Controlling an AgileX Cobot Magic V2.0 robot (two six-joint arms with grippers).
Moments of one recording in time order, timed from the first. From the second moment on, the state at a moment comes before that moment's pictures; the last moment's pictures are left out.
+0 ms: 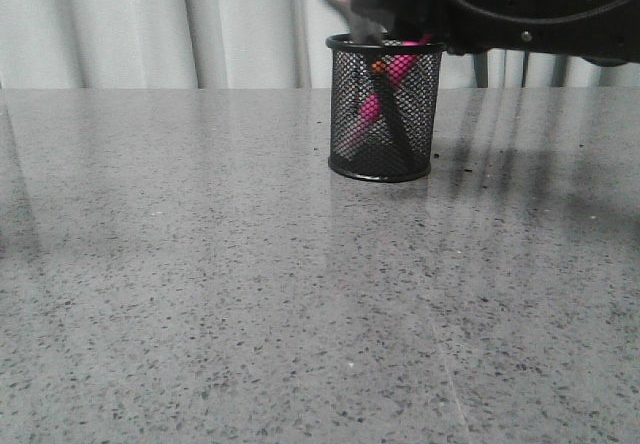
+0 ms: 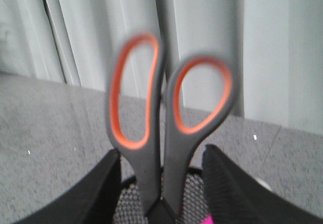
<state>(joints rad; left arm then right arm) -0.18 0.84 -0.66 -1.13 0.25 1.17 0.42 1.59 -0.69 -0.13 -0.91 0.14</state>
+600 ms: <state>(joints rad) -0.18 0.84 -0.66 -1.13 0.25 1.17 0.35 1.10 -0.59 -0.13 -0.67 0.03</state>
